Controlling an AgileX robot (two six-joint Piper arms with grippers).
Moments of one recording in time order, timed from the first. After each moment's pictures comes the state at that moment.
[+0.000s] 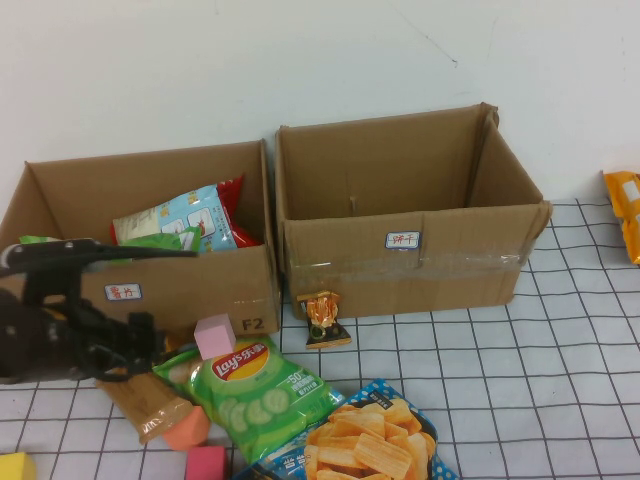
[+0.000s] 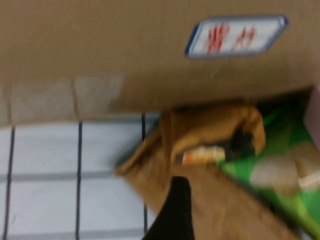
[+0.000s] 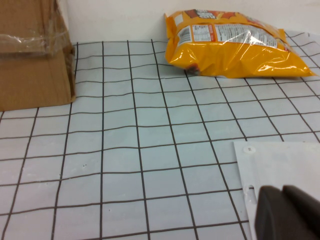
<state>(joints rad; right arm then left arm) -0.09 -0.01 0.03 -0.07 0.41 0.05 -0.13 1.58 -0.75 -0.36 0.19 0.19</state>
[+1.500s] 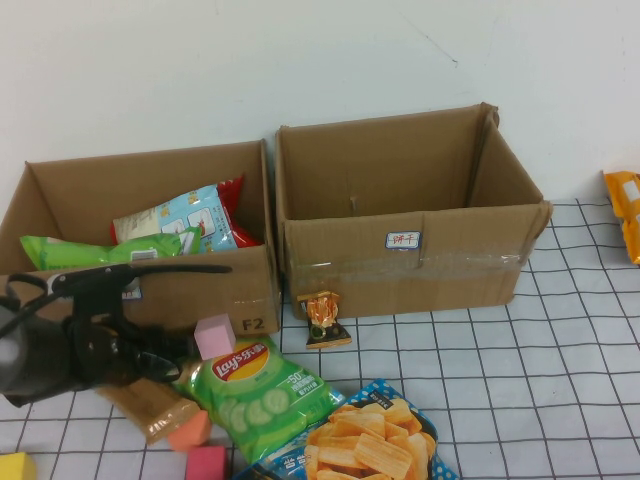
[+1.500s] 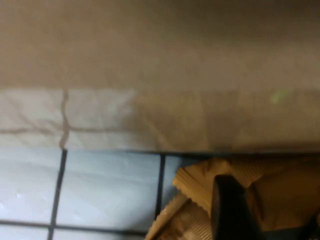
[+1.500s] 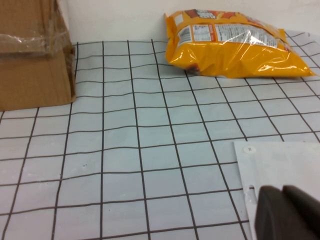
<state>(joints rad) -0.09 -0.01 0.03 -0.07 0.41 0.05 -0.18 1.93 -0.83 -0.43 -0.12 0.12</state>
